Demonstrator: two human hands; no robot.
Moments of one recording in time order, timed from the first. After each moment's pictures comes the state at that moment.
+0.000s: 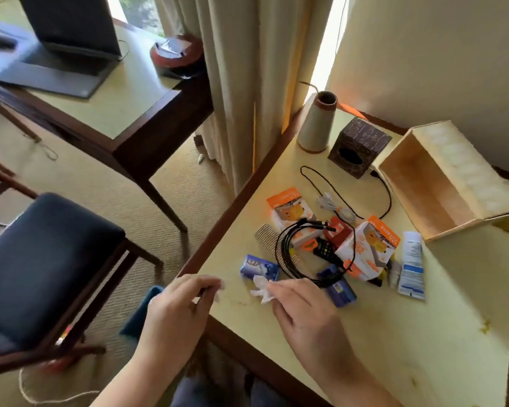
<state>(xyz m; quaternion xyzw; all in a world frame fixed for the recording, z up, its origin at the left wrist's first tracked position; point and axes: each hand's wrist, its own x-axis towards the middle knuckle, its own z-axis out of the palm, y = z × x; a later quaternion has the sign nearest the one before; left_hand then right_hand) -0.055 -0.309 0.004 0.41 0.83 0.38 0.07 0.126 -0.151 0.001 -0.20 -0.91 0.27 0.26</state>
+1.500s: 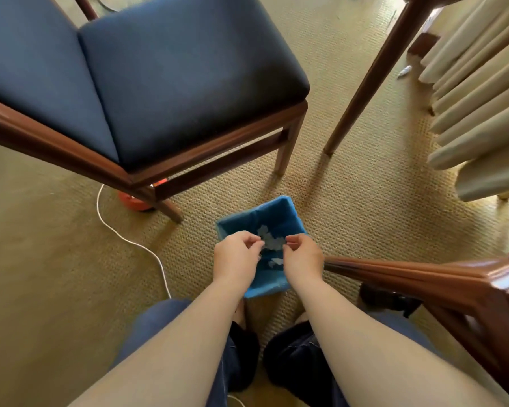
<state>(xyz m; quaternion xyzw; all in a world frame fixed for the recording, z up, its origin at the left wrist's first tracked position) -0.183 -0.529 -0.448 -0.19 0.87 0.39 0.25 -0.159 -0.395 -0.473 -0.41 -0.77 0.44 -0.21</state>
